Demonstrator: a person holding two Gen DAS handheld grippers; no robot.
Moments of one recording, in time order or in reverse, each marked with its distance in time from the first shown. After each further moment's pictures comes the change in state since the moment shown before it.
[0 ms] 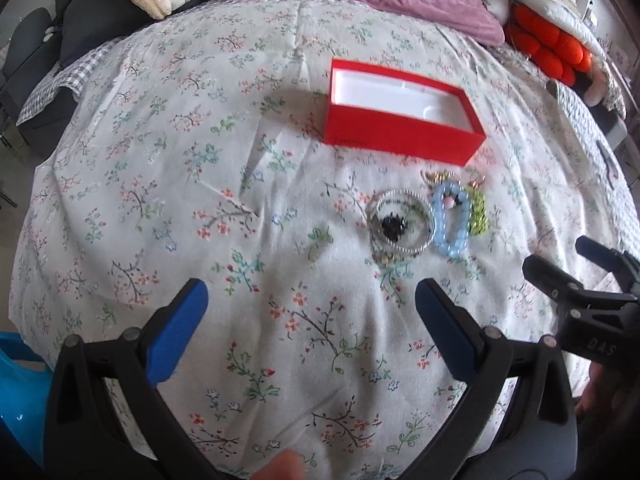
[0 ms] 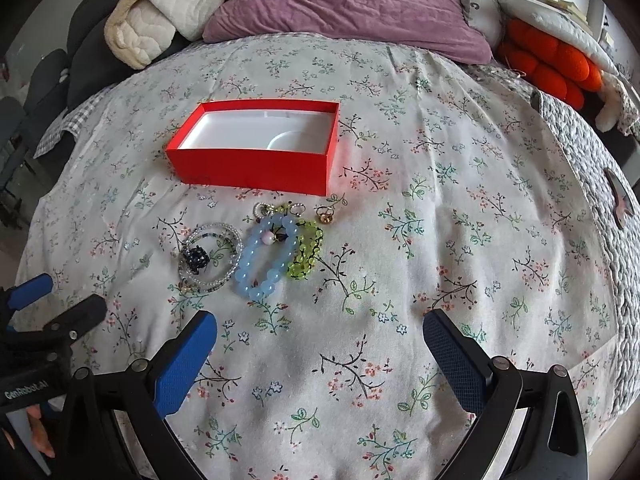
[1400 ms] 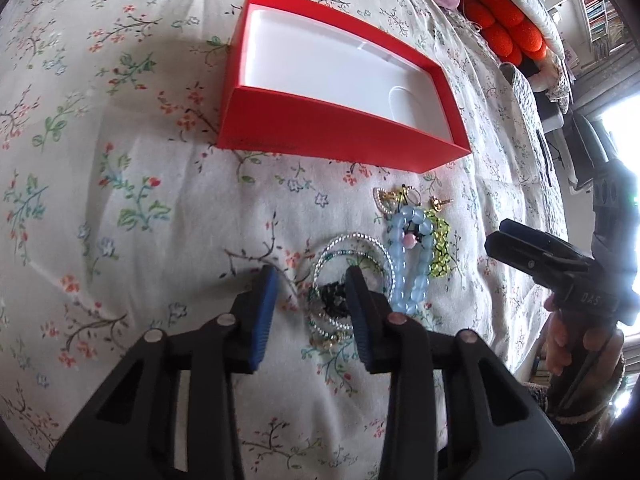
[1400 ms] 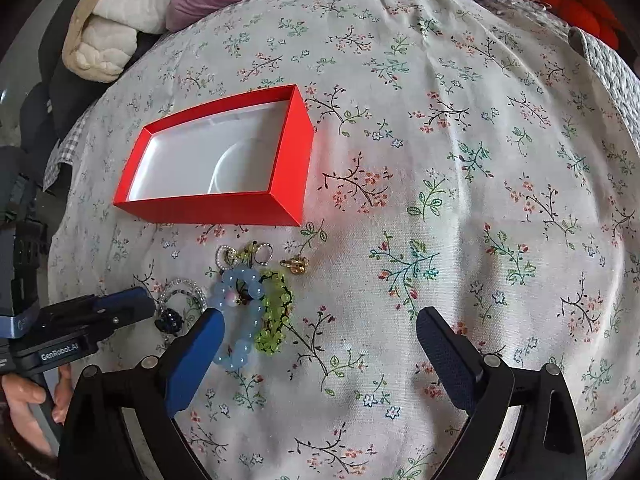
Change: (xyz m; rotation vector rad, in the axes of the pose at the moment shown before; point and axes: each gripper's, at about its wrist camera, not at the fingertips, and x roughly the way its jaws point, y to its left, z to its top) left arm 0.117 -0.014 0.074 0.040 0.296 -0.428; right arm 0.074 -0.054 0.067 0.126 0.205 0.187
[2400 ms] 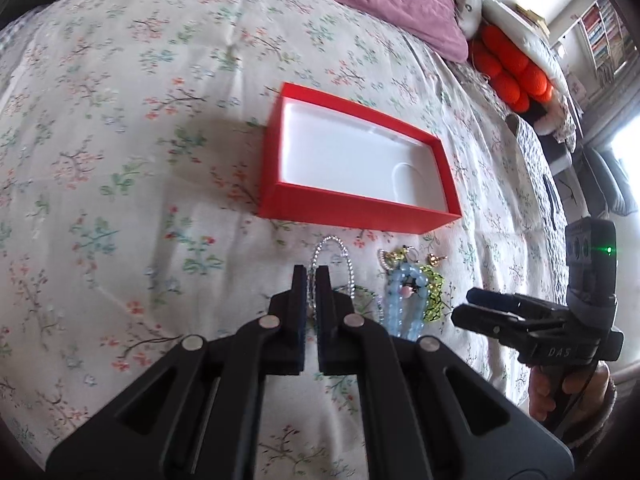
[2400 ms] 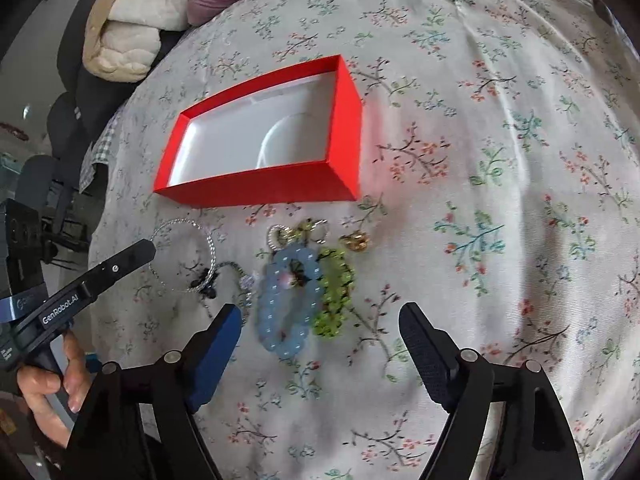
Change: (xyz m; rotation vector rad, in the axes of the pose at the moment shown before) left arm -0.053 0.006 0.009 -0.041 -0.203 0.084; right arm 0.008 0.012 -0.011 0.026 0.065 0.193
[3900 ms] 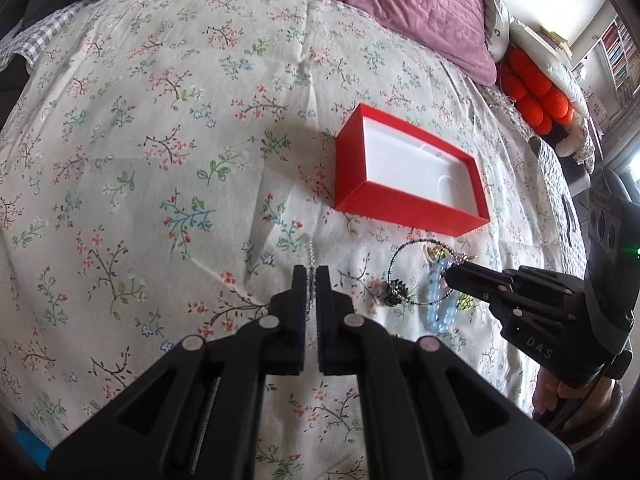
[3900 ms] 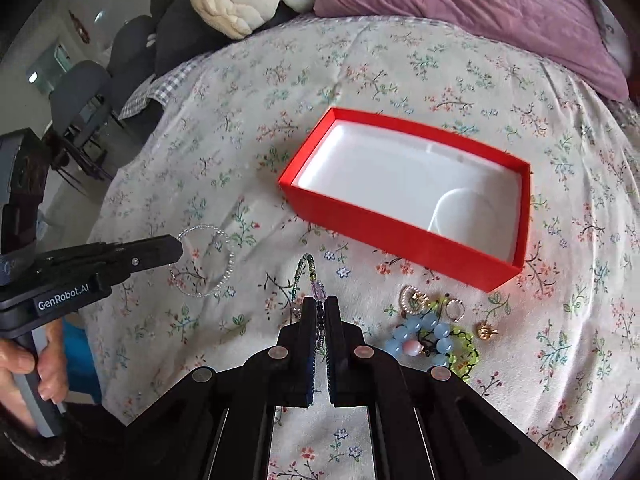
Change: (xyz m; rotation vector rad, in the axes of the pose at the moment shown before) left arm -0.041 0.035 -0.017 -0.061 -0.060 0.081; right arm 0.019 0.114 -0.002 -0.379 -0.107 -0.057
